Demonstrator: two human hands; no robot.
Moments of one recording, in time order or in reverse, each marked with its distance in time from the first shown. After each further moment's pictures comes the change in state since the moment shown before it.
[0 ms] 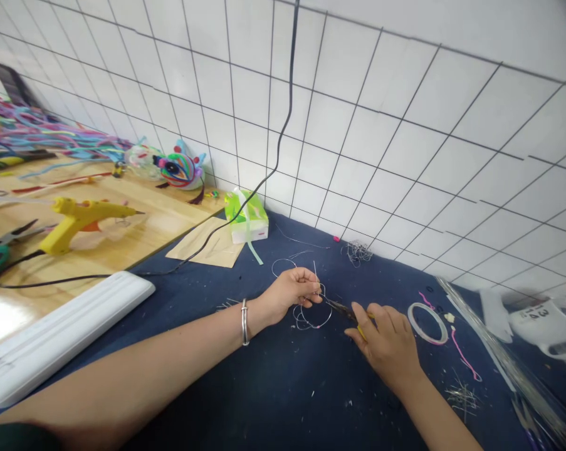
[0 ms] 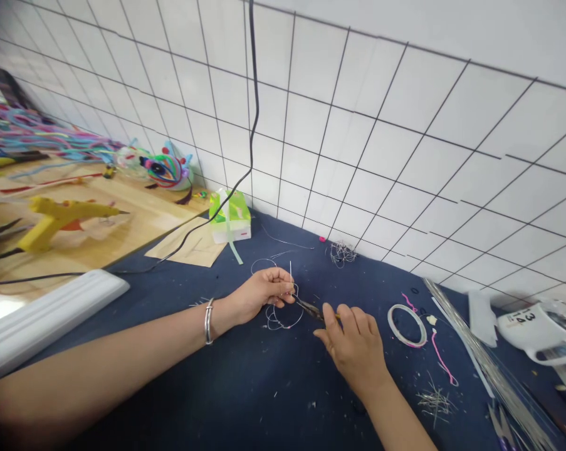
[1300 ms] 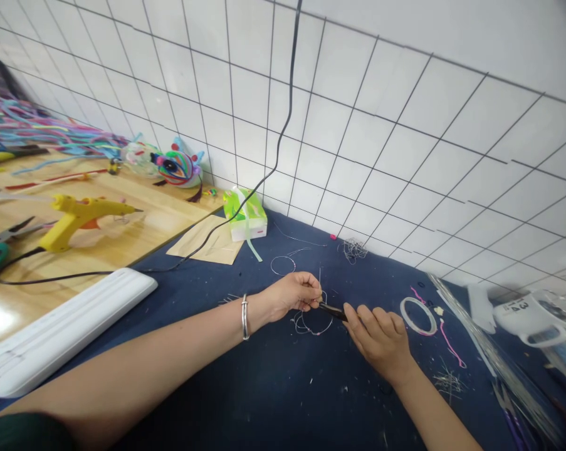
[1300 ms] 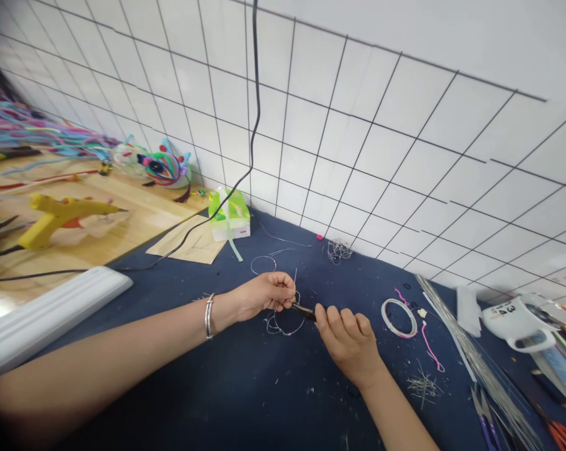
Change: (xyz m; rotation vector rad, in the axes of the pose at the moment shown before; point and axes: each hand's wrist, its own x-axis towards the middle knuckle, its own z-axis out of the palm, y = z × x) left_hand -0.010 0.008 0.006 -0.024 -0.128 -0.170; right_hand -0.008 -0.003 -0.001 -0.141 0.170 -0.157
